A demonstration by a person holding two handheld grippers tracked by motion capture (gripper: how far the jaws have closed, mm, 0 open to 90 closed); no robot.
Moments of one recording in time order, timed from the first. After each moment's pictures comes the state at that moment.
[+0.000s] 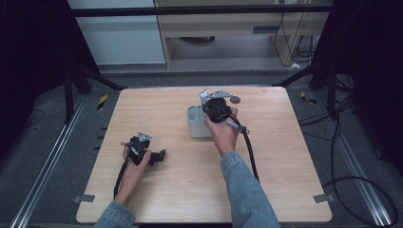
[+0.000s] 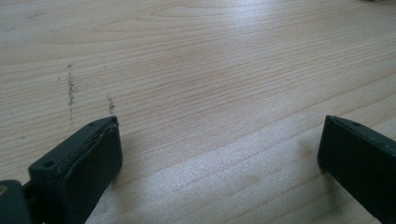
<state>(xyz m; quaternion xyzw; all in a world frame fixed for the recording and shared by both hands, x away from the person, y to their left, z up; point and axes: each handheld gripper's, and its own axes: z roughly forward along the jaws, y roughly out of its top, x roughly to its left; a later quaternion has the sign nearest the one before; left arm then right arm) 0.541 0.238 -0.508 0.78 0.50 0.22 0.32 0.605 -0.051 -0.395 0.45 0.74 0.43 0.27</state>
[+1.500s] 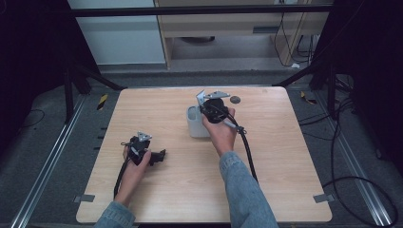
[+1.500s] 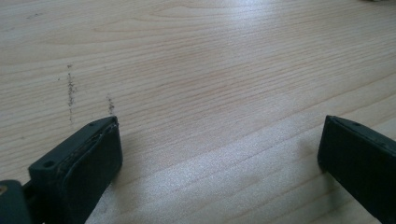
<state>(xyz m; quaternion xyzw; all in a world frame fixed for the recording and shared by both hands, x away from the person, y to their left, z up) 0.541 0.238 -0.508 0.78 0.50 0.22 0.32 0.607 -0.045 -0.399 0.45 0.74 0.43 0.25</state>
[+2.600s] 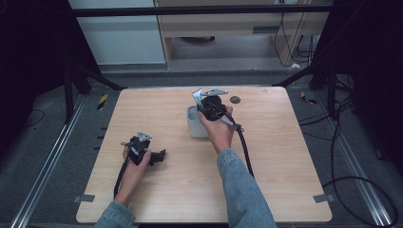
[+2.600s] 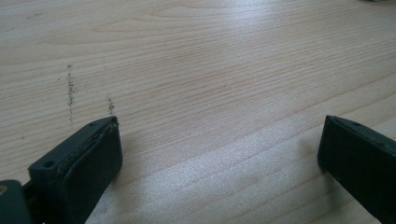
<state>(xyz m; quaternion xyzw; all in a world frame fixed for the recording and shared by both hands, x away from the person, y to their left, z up) 0.541 0.238 -0.508 0.78 0.50 0.22 0.32 0.615 -0.038 -0.396 0.46 0.74 0.43 0.23</state>
